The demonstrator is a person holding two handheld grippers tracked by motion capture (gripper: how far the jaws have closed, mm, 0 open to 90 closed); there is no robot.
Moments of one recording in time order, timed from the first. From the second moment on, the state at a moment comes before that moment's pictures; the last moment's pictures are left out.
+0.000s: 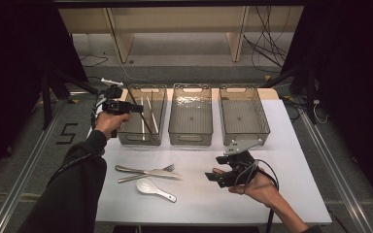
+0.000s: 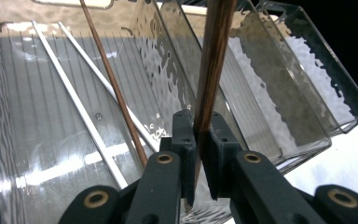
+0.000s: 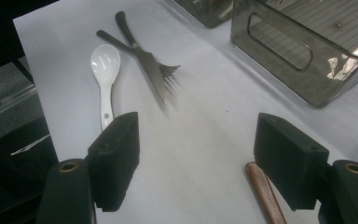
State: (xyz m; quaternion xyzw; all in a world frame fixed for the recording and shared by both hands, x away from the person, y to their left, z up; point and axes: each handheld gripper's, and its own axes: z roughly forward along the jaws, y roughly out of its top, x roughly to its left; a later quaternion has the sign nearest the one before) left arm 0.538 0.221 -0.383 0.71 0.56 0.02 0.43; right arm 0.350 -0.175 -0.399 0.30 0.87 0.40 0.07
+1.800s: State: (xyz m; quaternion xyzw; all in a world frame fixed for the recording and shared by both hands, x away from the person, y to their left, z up) left arm 0.444 0.199 -0.362 0.81 0.40 0.06 0.43; right arm 0.350 -0.176 -0.398 0.30 0.86 0.40 0.07
